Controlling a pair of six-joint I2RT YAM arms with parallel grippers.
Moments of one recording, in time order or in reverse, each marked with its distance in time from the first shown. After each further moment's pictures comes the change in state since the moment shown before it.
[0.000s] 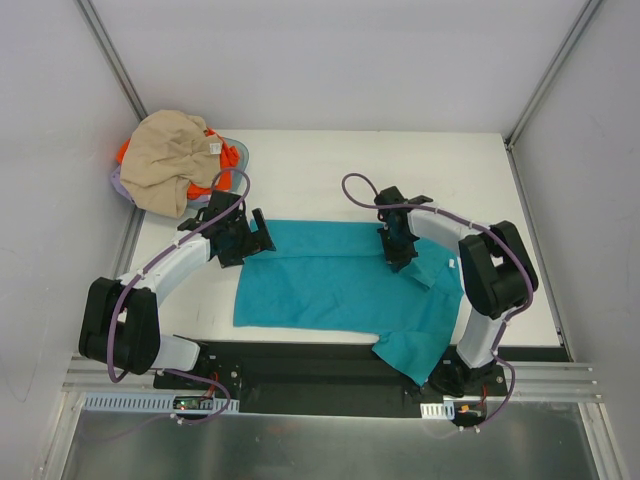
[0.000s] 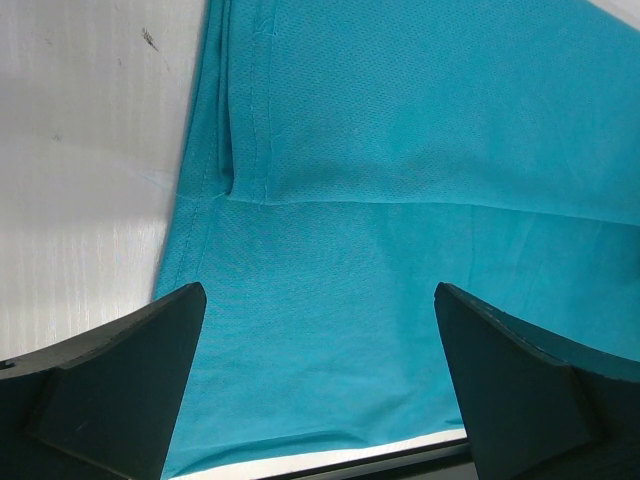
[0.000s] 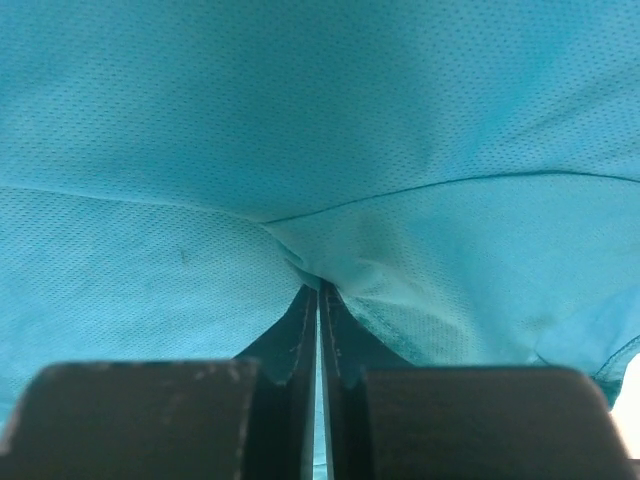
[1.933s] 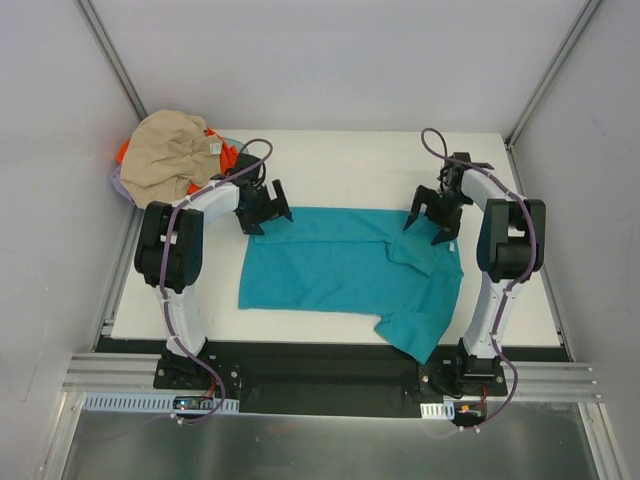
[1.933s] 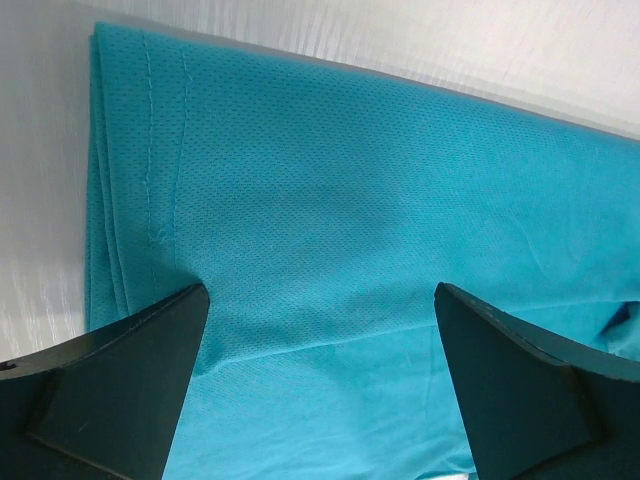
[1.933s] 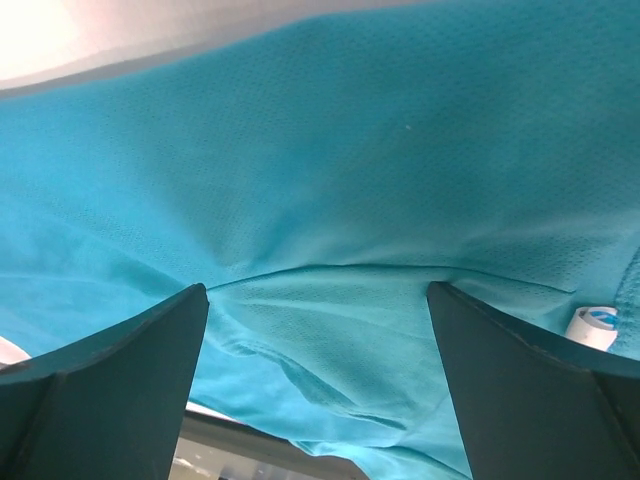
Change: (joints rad) left arm 0.025 0.565 0.467 -0.010 0.077 0.024; right arm -0.462 0.227 0.310 -0.098 -0.366 0.056
